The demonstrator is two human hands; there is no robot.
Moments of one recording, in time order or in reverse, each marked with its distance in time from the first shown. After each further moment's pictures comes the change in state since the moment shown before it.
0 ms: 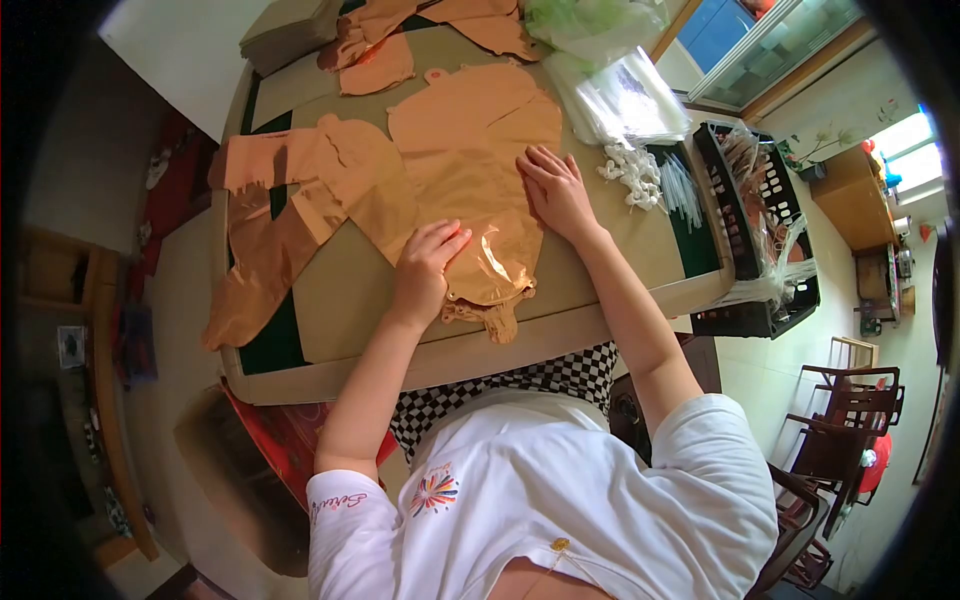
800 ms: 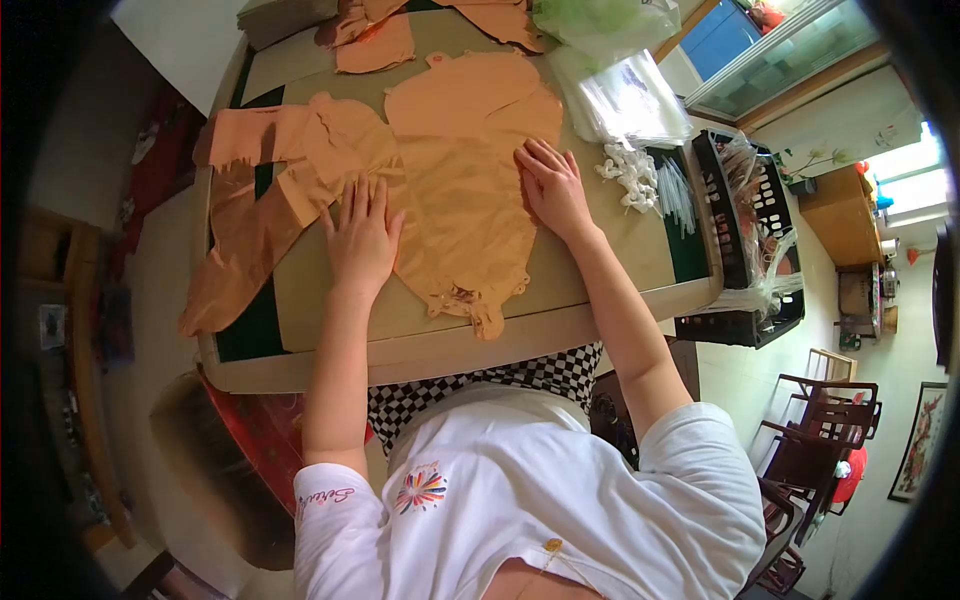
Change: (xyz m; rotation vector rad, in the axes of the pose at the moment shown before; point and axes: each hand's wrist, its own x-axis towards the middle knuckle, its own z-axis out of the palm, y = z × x) left_hand 0.011 -0.037 -0.032 0.729 -0.252 -0.346; right_hand 0.000 -0.001 0.003 0.006 0.070 -0.010
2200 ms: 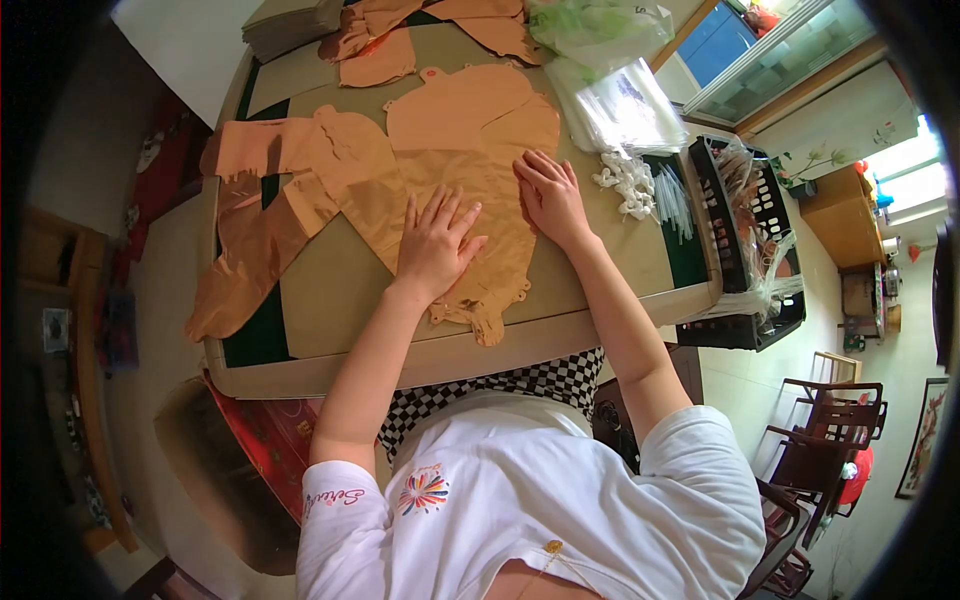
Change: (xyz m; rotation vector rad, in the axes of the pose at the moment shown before) left_hand 0.005 0.062 0.016 -0.322 0.191 0.418; right_hand 0.000 0.001 0.000 -0.005 0.000 -0.019
